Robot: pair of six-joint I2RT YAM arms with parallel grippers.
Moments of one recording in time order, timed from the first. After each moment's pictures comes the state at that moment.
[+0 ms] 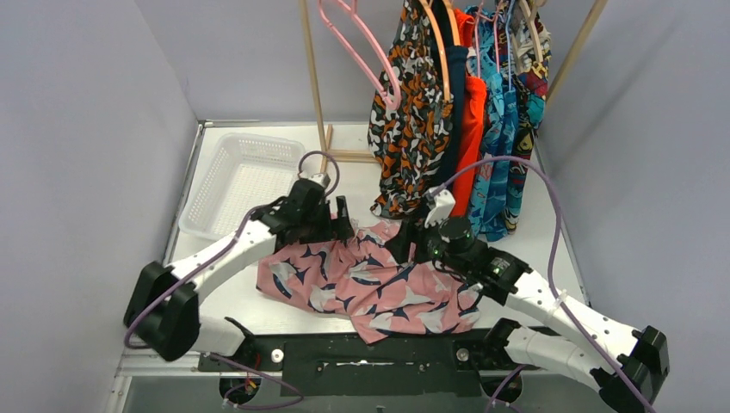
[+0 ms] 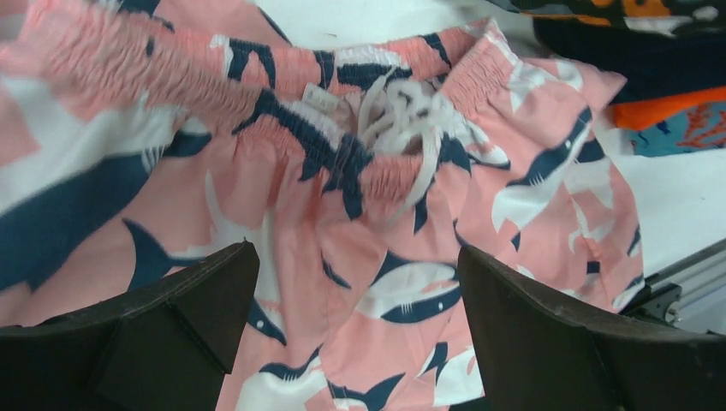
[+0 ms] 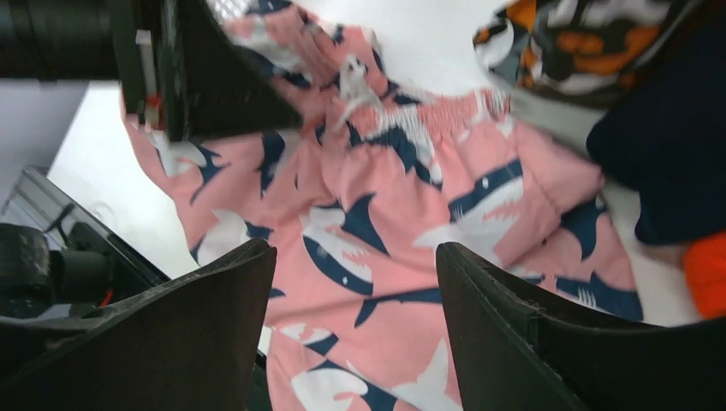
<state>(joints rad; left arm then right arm) -0.61 1.30 0.87 -0.40 0.04 -0.67 0.78 0.92 0.75 -0.25 0.03 0.47</state>
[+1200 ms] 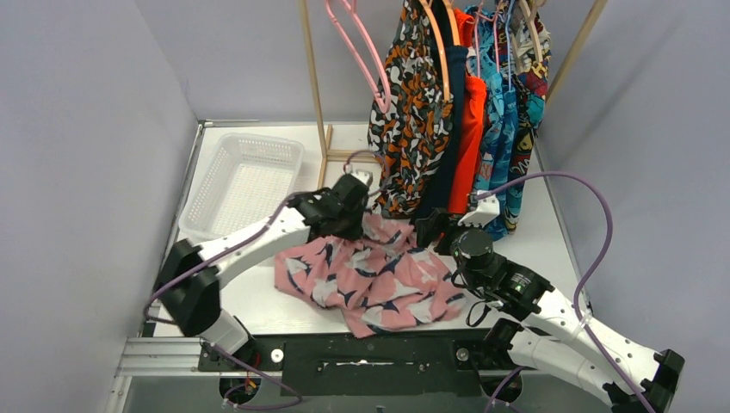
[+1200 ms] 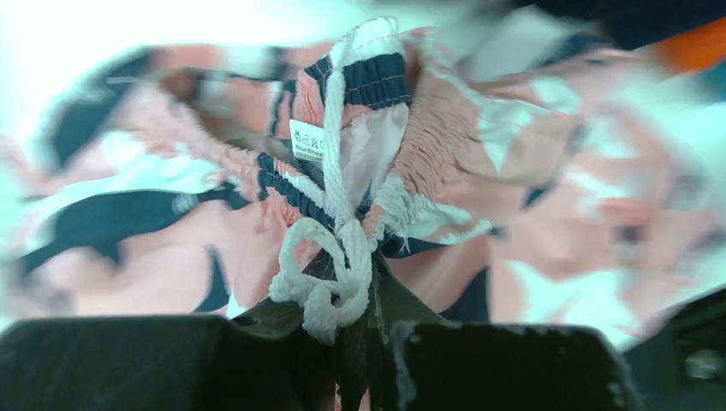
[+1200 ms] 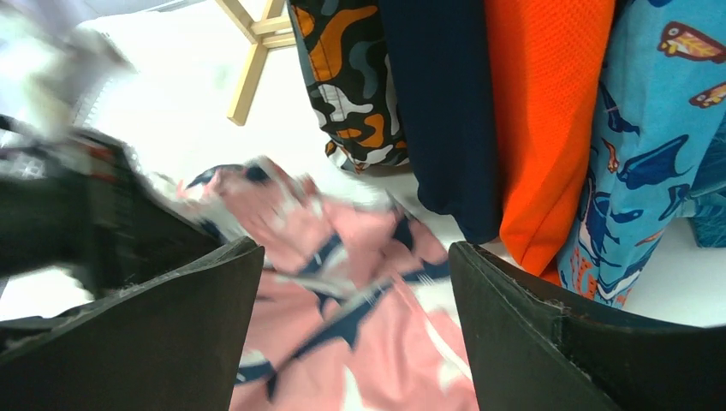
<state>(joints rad) -0.83 1.63 1.19 -0.60 -0.17 -0.51 0.85 0.73 0.66 -0.29 0.57 0.59</state>
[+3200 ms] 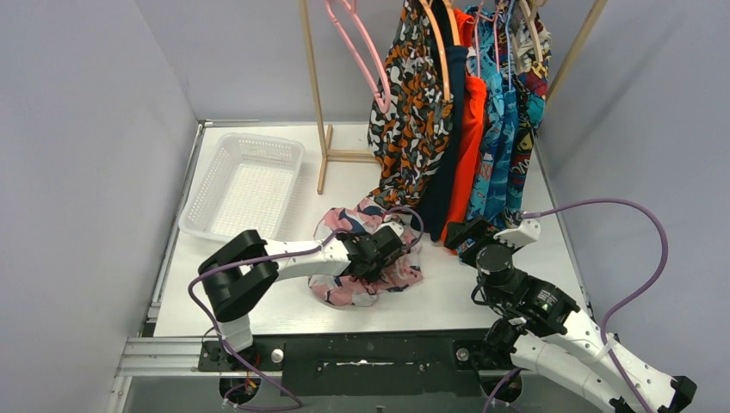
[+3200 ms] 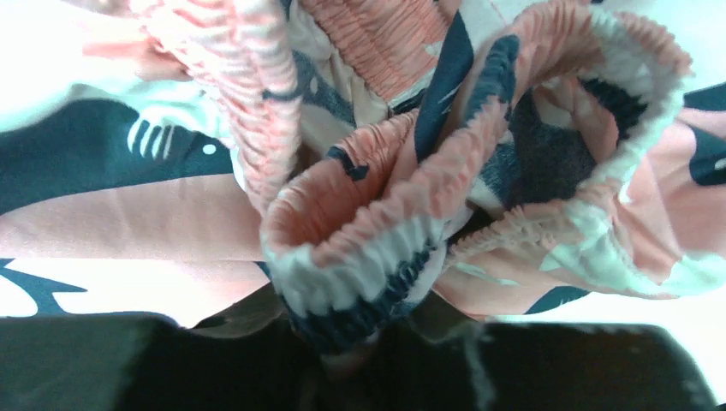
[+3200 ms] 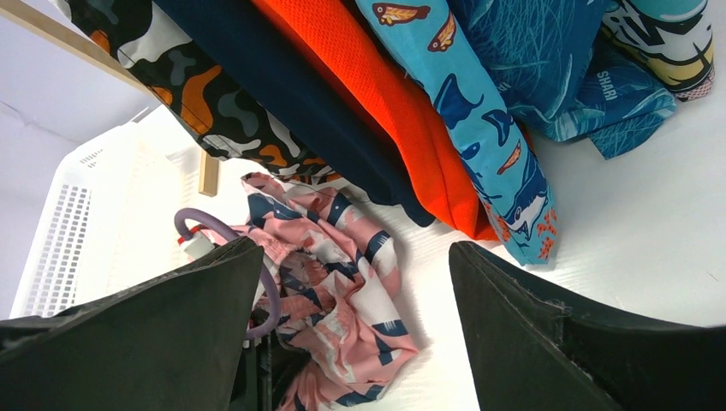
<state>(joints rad) -1.06 1.80 1.09 -0.42 -0.27 -0.41 0.85 0.54 0.65 -0.57 0.79 0.91</state>
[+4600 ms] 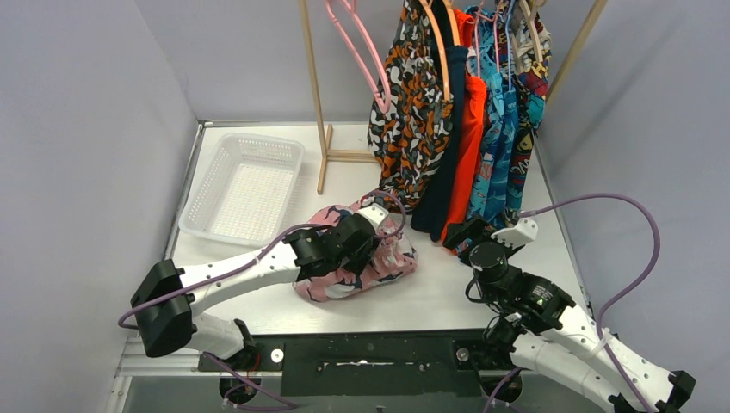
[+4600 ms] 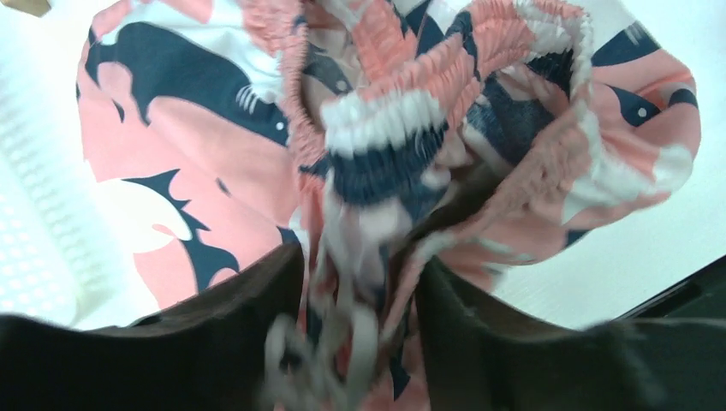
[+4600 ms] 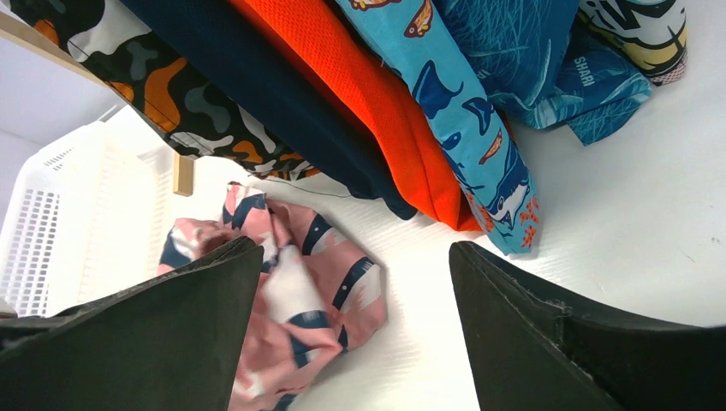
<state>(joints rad) -1.04 1.39 1.02 -0.52 -0.35 -0.28 0.85 0.58 0.65 -0.62 0.81 0.96</state>
